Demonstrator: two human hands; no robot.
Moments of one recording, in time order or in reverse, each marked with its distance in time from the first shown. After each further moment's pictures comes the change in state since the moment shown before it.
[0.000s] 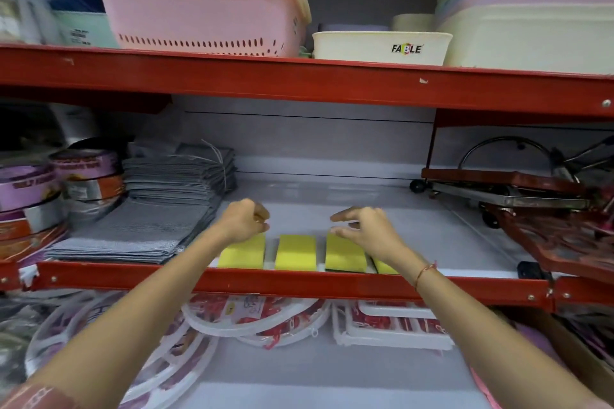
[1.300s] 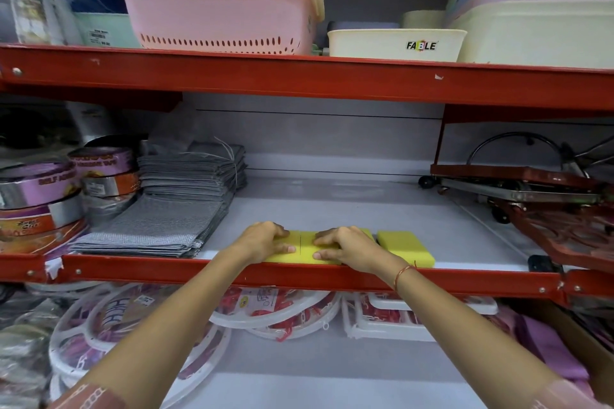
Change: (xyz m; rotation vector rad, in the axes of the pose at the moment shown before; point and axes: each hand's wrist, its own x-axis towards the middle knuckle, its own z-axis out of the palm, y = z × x) left_hand -0.009 -0.018 0.035 0.201 -0.142 0.136; right_hand 0.006 -0.011 0.052 -0.239 -0.268 -0.119
